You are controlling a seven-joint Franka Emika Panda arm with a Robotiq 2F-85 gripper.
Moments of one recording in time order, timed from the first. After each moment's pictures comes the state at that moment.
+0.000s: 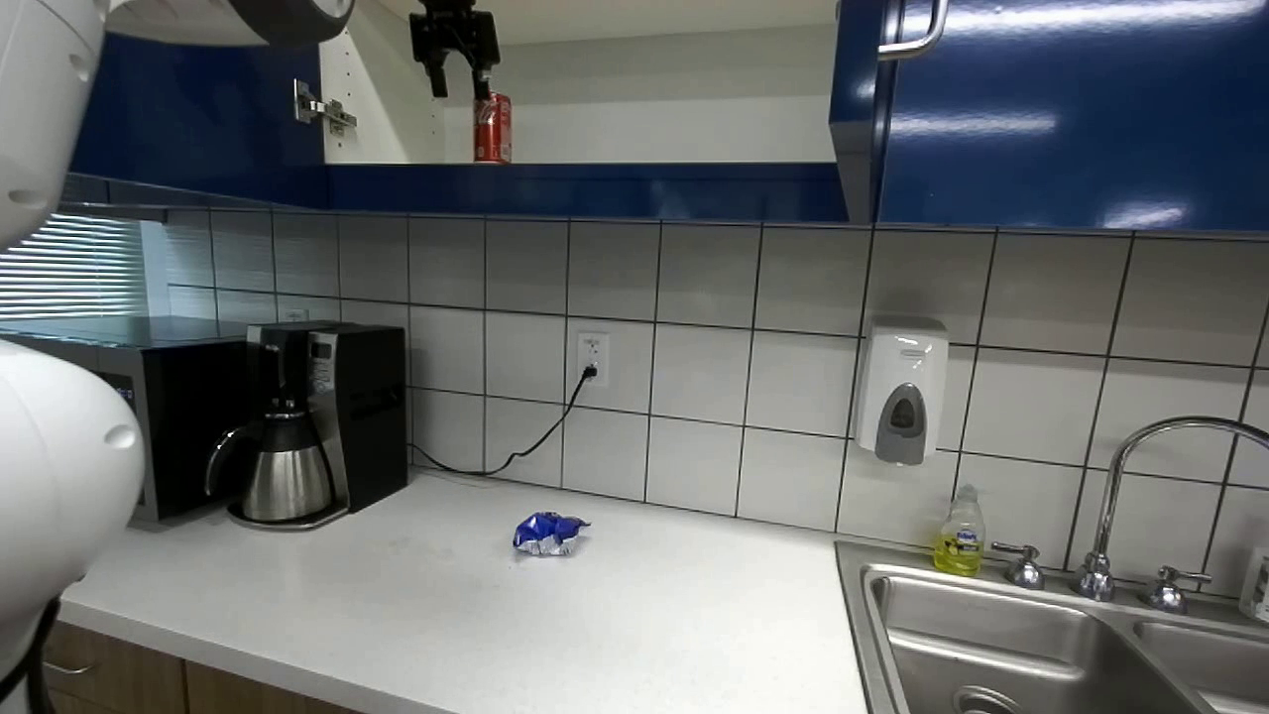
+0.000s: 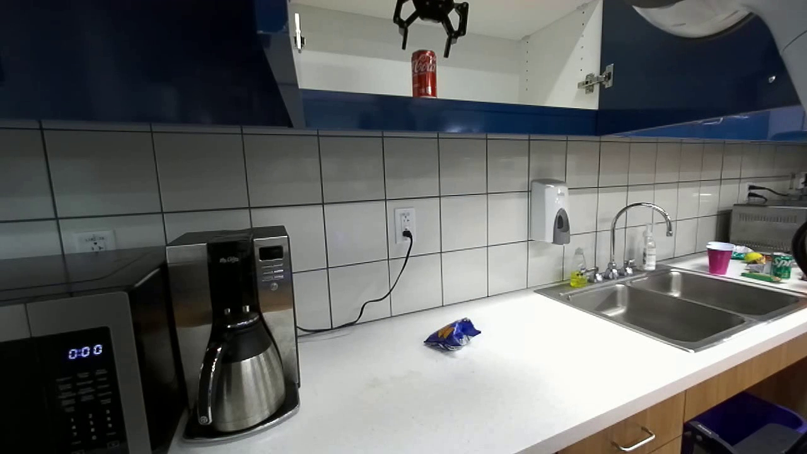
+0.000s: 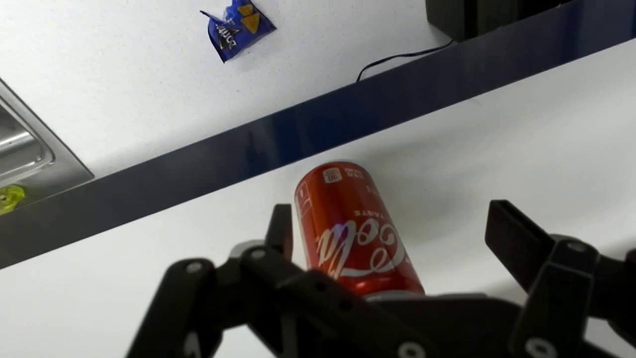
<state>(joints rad) 0.16 0.32 0.08 -0.68 -0.06 1.39 0.47</state>
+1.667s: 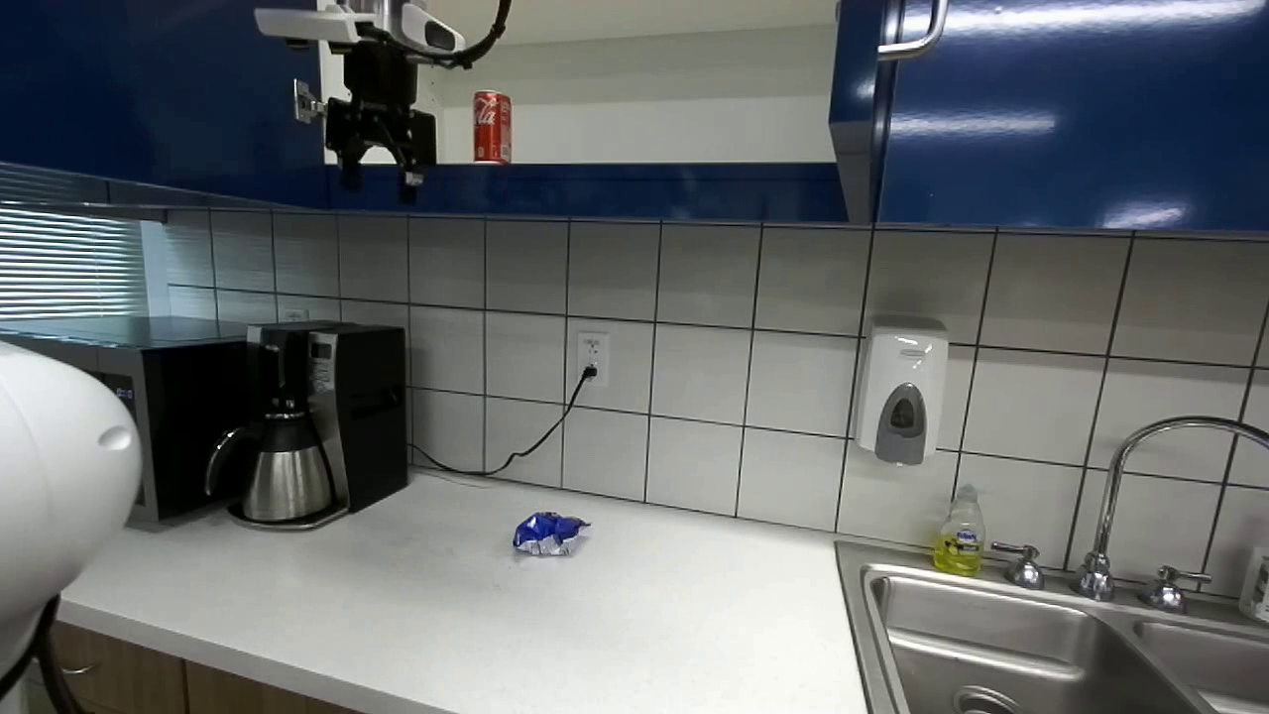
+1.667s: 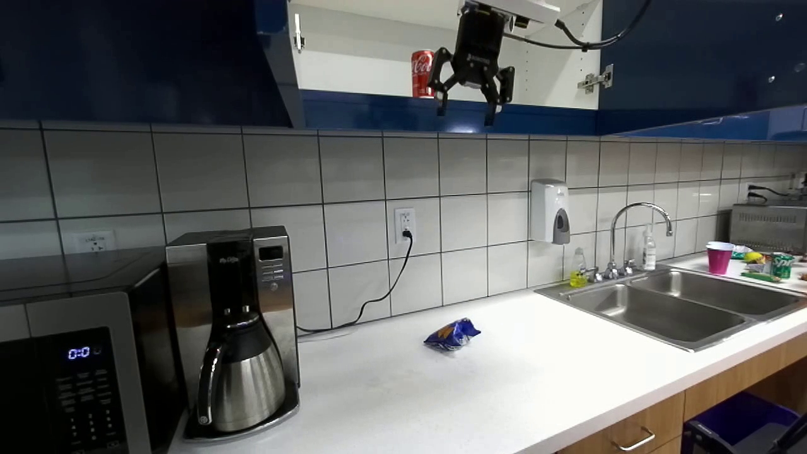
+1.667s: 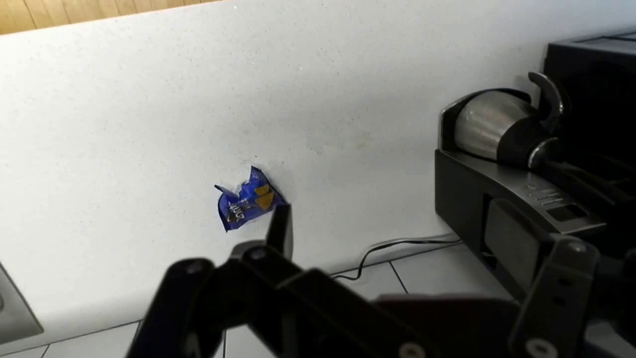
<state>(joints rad) 0.15 -0.33 0.05 -1.89 0.14 1.70 0.27</state>
